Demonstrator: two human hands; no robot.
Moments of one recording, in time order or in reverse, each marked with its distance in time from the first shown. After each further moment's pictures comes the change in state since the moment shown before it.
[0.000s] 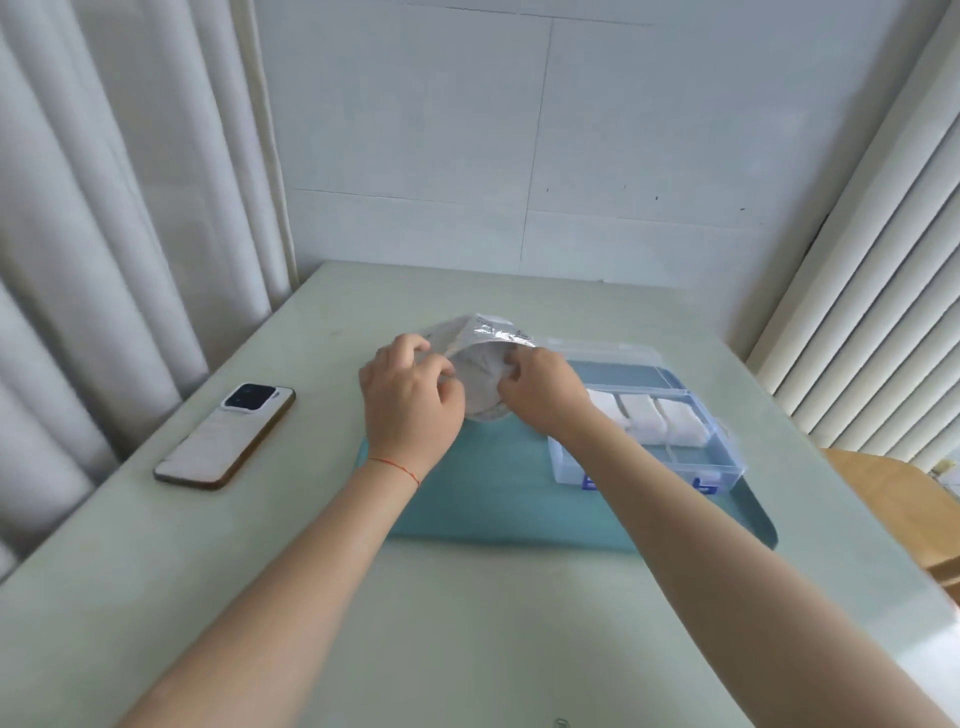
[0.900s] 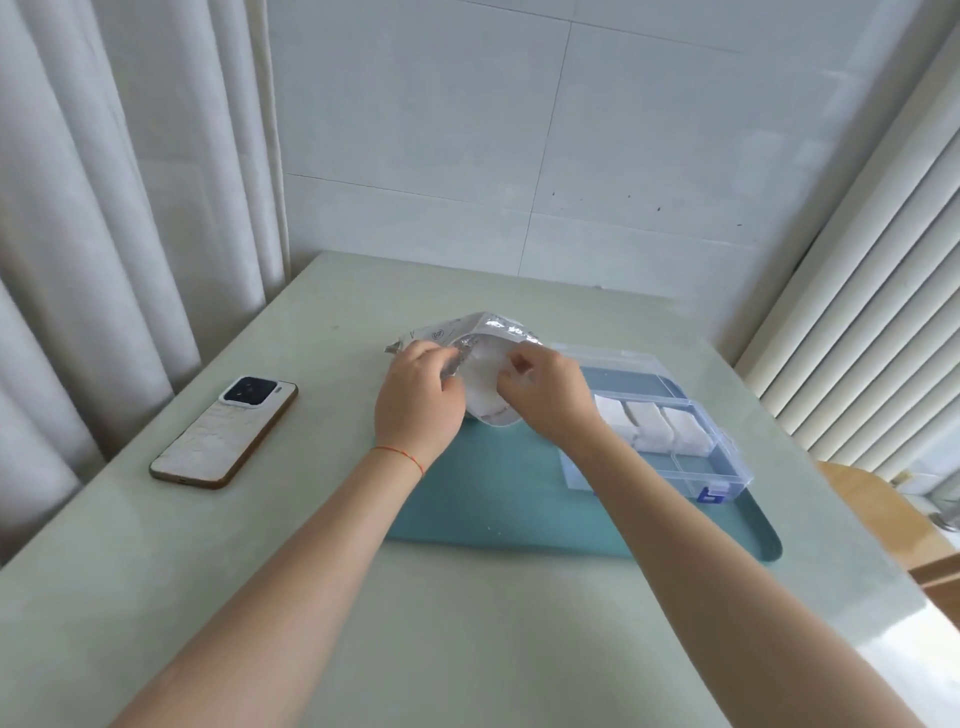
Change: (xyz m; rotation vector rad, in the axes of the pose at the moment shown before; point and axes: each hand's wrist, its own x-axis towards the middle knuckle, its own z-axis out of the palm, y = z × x) left_hand 0.012 -0.014 -0.001 -0.306 -0.198 -0.172; right_hand -0.002 -0.007 0.015 0.196 0.176 -0.040
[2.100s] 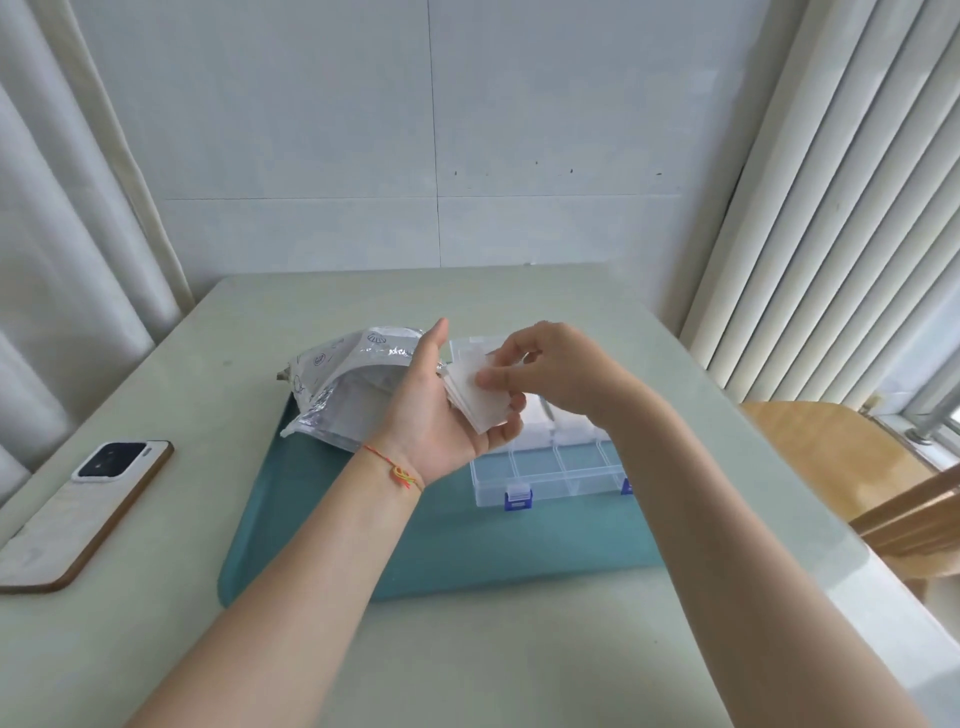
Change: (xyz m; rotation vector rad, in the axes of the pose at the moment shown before) left_hand 0.009 0.103 0.075 -1.383 -0.861 -0.796; right_hand 0.004 0.059 -0.112 0.281 -0.287 0.128
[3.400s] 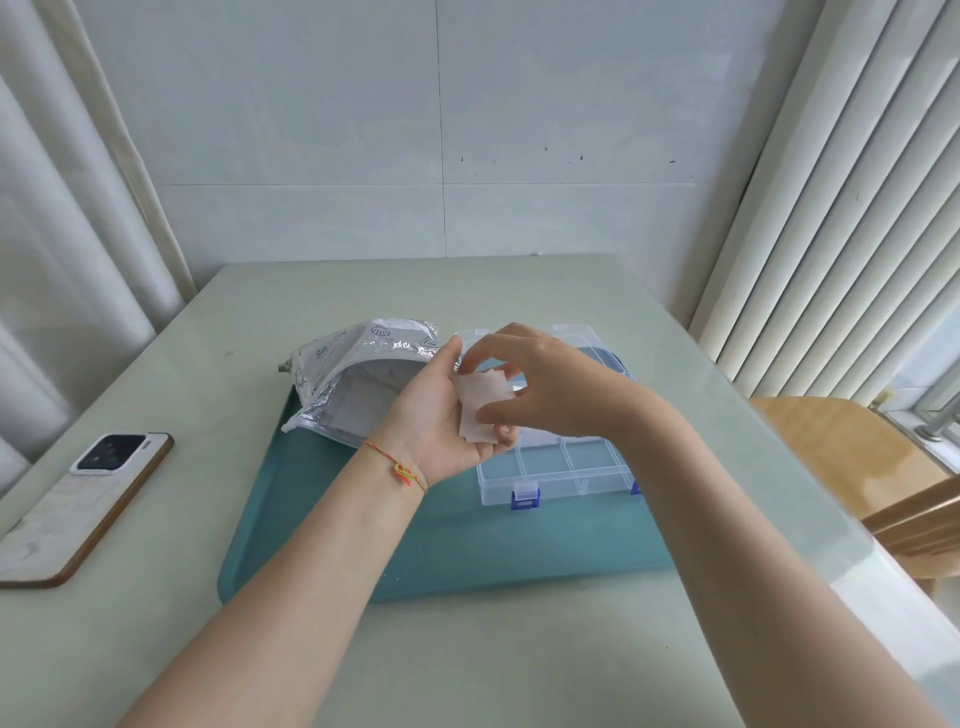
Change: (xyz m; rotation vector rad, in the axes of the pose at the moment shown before) left_hand -0.001 0.000 0.001 -0.014 0.073 -0.041; right_hand -0.007 -0.003 0.012 -0.312 -0.142 -0.232
